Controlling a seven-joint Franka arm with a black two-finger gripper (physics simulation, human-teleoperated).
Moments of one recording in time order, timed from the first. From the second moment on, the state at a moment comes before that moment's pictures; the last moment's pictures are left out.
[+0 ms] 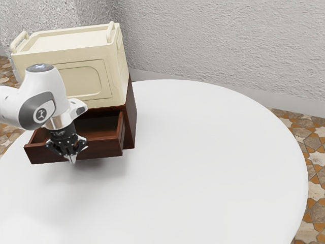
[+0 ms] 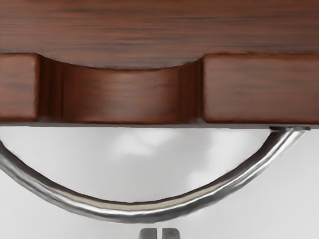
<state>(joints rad) 0.07 -0.24 0.06 -2.44 0.08 2.22 -0.47</state>
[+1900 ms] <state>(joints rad) 0.09 0.08 0.18 -2.11 0.09 2.33 -0.39</state>
